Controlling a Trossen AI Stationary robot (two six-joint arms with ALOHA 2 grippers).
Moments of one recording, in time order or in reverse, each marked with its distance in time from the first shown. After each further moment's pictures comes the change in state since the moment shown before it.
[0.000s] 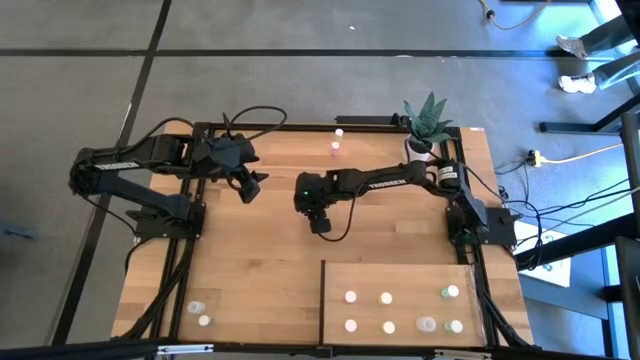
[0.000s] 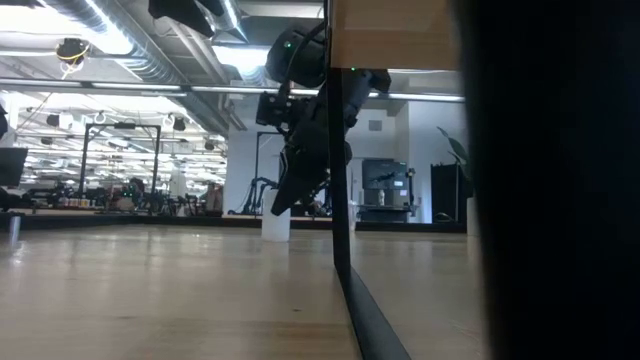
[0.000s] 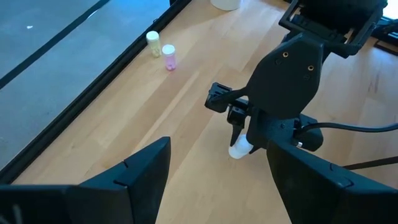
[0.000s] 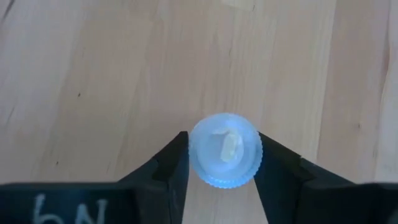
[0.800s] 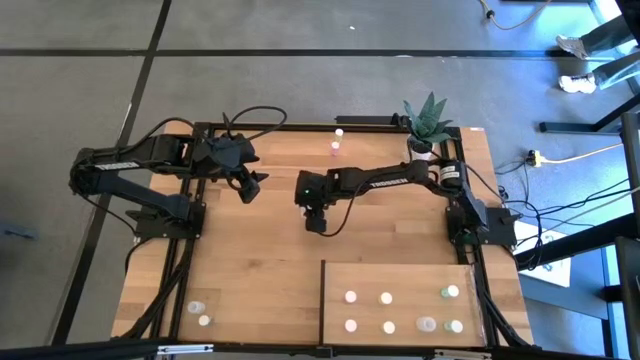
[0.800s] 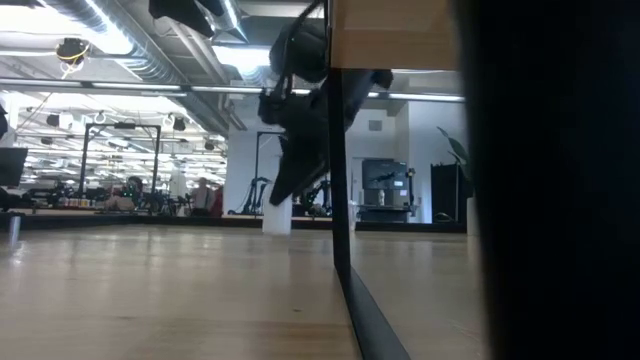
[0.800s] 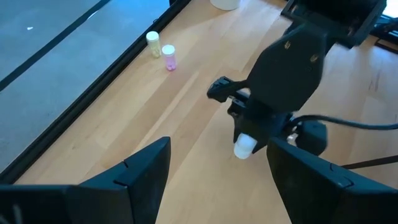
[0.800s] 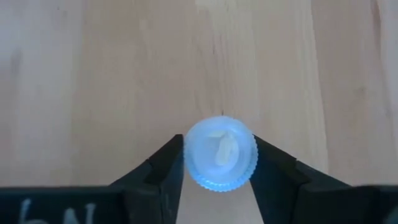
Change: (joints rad) left arm 0.000 0.000 0.000 0.000 0.000 0.008; right arm 0.000 -0.025 -0.004 -0.007 -0.031 0.275
